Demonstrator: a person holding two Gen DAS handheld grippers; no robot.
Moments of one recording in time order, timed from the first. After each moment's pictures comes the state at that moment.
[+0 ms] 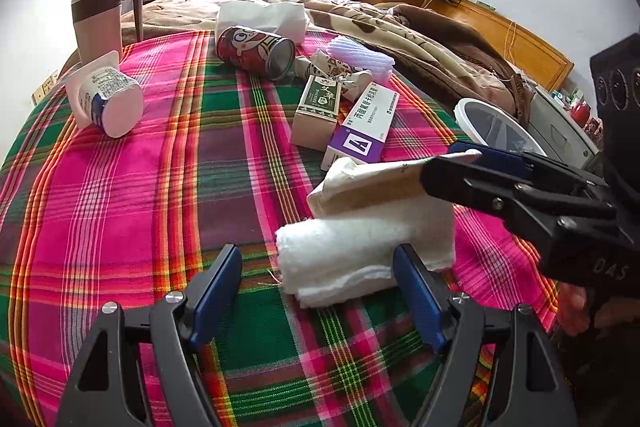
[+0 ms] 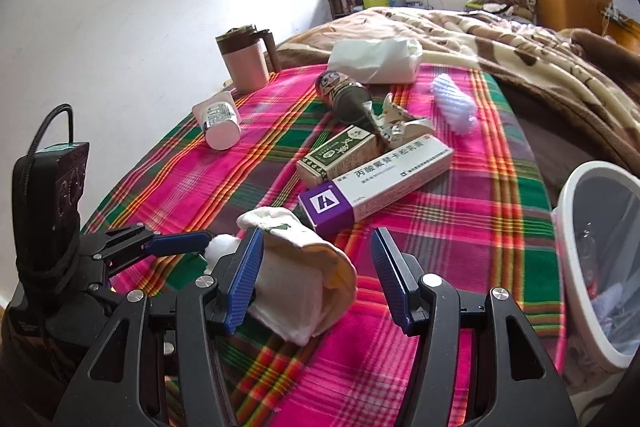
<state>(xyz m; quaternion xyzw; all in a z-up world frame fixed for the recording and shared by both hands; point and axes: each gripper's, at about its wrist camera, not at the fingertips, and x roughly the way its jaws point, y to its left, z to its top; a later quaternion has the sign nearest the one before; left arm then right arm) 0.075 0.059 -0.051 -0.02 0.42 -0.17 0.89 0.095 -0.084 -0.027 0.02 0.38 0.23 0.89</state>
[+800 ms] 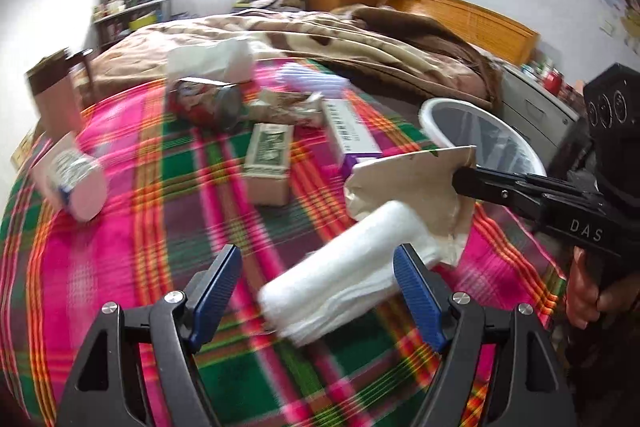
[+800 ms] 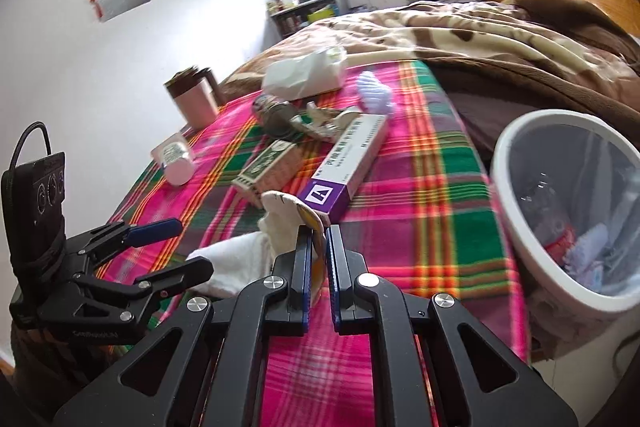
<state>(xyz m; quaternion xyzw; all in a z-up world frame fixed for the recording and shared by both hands) 0.094 0.027 -0.027 0.05 0.39 -0.24 0.89 0.081 -0.141 -0.027 0.11 0.37 0.16 0.91</state>
